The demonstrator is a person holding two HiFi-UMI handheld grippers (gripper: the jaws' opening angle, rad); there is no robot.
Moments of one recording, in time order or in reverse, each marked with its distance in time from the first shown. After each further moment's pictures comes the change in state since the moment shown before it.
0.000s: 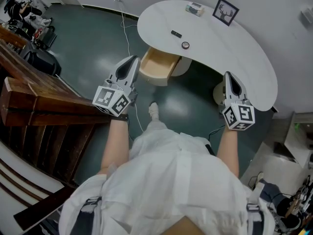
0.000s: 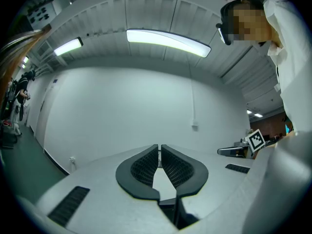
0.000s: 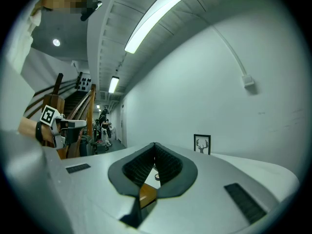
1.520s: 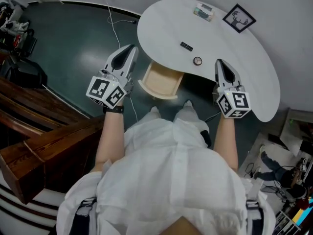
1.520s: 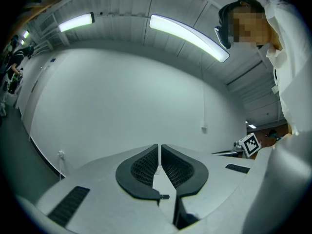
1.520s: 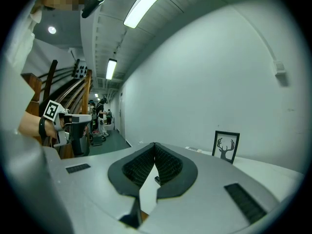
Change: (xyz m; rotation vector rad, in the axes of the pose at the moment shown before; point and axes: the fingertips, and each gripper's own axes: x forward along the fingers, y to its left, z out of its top) left arm 0.122 0.221 -0.020 -0.109 0.018 -0.118; right arm 0.252 0.056 -0.012 -0.049 0.116 -0.011
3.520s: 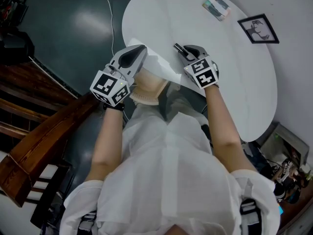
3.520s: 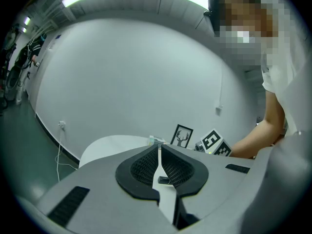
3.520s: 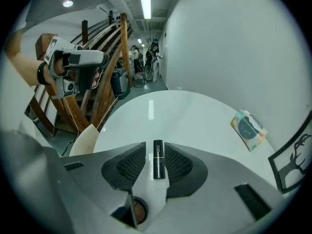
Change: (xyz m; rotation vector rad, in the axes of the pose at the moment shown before) left arm 0.127 0.030 -0.148 -0.123 0.235 0.060; right arm 0.211 0.003 -0.196 -0.354 0.646 0.549
